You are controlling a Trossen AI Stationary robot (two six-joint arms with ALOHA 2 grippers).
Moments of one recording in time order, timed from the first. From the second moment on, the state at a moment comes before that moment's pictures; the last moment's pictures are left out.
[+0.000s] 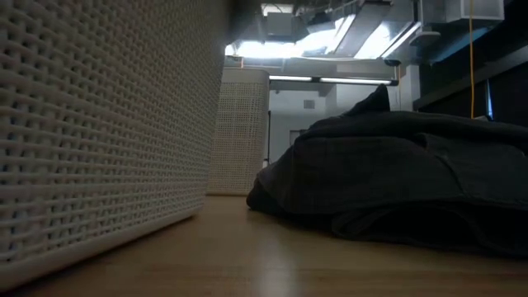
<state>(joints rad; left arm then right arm) -0.14 0.47 0.39 0.23 -0.12 0.17 0.51 1.88 1.85 -0.42 0.40 -0.14</state>
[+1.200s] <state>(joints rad) -0.57 1.34 1.24 -0.57 -0.37 -0.13 0.86 1.74 1.28 -1.13 1.03 0.97</state>
